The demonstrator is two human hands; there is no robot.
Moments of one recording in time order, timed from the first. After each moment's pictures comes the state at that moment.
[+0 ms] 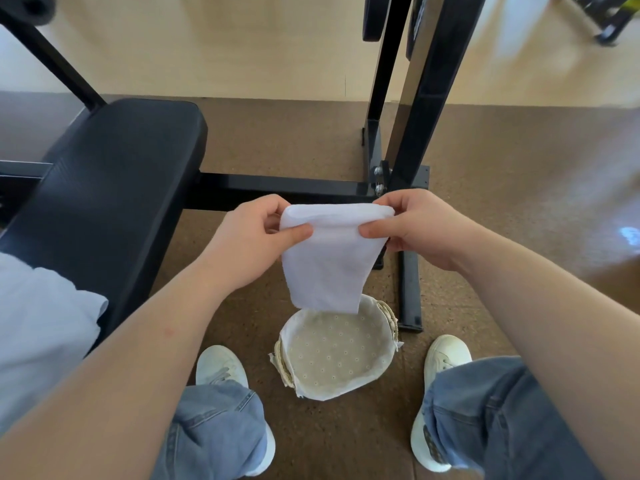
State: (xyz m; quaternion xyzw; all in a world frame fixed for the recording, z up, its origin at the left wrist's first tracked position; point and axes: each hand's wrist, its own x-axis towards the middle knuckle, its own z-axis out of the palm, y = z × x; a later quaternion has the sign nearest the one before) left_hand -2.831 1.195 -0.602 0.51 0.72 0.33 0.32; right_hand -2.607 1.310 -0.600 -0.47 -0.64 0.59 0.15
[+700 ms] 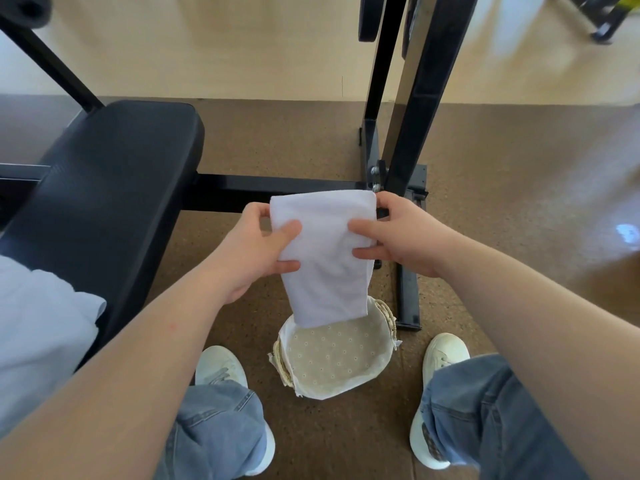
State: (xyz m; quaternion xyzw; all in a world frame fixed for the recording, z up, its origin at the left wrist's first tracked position) left_hand -2.824 1.199 -0.617 0.30 0.70 0.43 0.49; right_hand -2.617 1.301 -0.613 -0.49 -0.58 0.63 0.15
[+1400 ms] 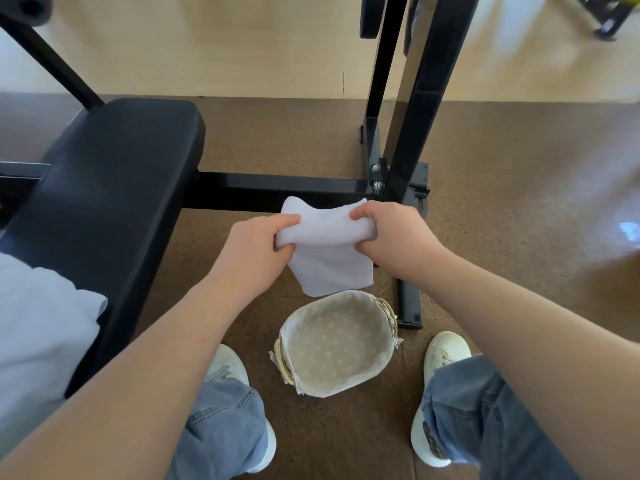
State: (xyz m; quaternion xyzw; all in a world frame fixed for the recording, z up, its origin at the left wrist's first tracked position) left_hand -2.826 1.191 -0.638 0.57 0.77 0.23 0.18; right_hand -2.626 1.289 -0.622 -0.51 -0.81 0.27 0.07
